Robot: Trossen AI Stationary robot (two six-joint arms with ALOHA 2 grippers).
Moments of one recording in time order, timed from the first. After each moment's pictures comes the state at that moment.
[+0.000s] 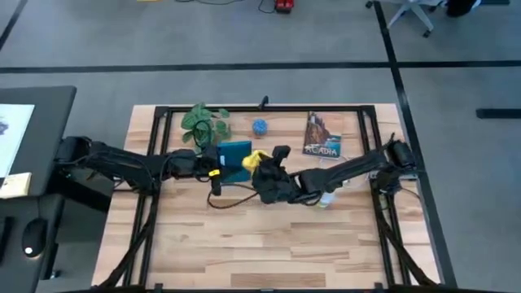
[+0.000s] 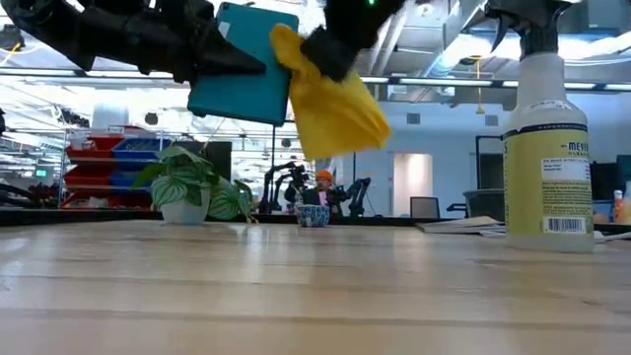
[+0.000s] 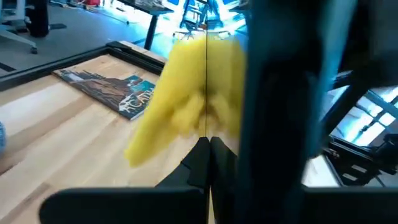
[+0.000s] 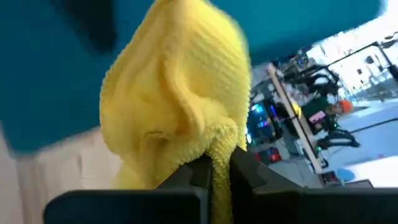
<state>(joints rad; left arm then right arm) -0.01 1.09 0.42 0.52 -0.15 -0.38 0.24 1.84 1.44 -0.21 1.10 -0.31</state>
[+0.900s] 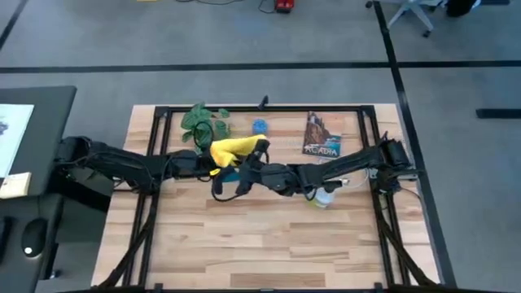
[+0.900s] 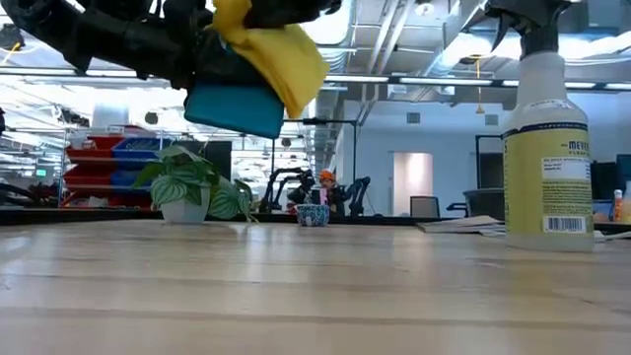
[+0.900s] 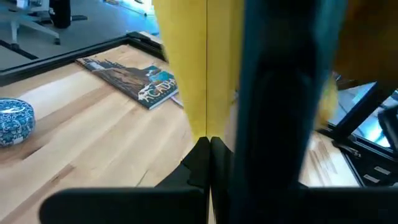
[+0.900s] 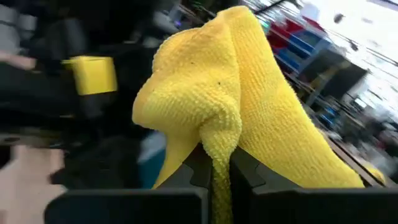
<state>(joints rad) -0.01 1.09 0.42 0.46 -0.20 -0.40 0.17 1.90 1.46 0.29 0.75 -0.45</state>
